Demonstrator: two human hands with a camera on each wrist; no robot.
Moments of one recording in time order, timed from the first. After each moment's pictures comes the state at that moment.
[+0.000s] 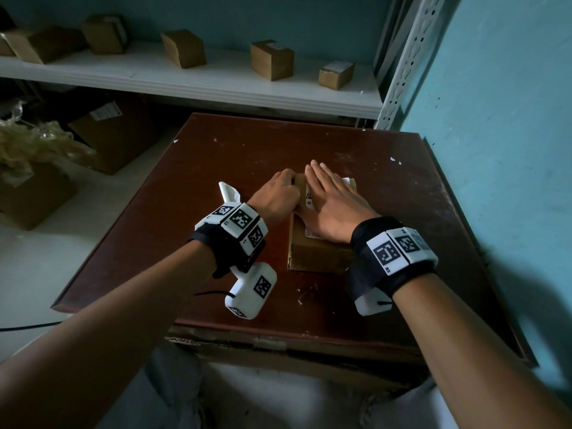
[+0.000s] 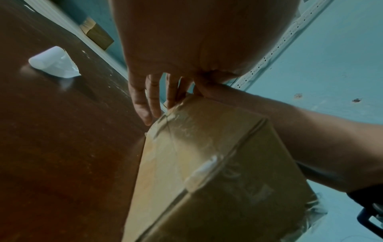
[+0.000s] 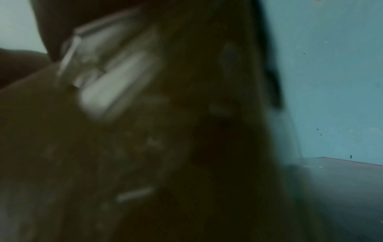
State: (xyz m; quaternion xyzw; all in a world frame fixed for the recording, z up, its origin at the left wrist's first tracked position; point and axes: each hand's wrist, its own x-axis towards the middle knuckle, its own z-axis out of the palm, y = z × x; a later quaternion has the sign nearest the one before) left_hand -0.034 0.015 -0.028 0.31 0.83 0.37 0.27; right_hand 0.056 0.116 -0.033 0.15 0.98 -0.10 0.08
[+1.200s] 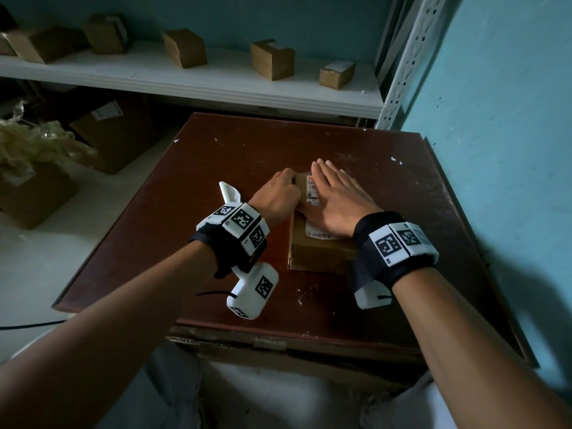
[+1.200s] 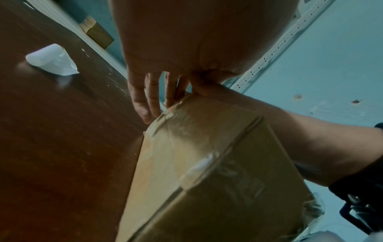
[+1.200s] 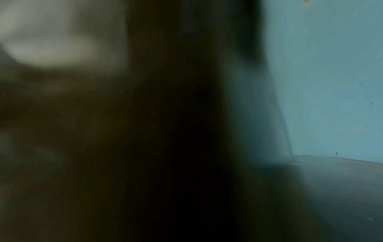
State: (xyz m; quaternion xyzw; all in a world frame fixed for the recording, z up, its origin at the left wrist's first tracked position) left_hand -0.034 0.016 -0.030 0.30 0.83 0.38 0.27; right_hand 0.052 0.125 -0.035 0.17 0.98 -0.09 0.07
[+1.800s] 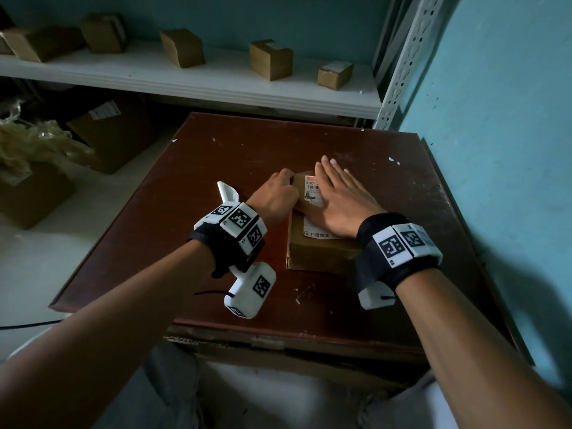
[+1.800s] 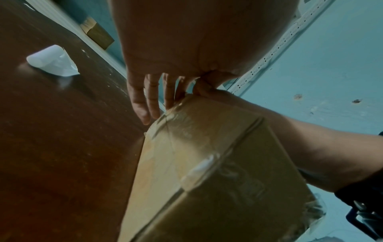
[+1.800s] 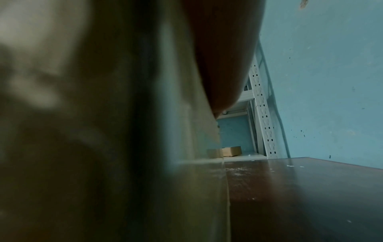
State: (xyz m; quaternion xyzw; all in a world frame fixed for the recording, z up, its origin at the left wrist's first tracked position) left_hand -0.037 0.018 -0.033 0.31 0.84 0.36 0.26; right_hand 0.060 0.128 -0.029 0.17 0.98 -0.09 0.08
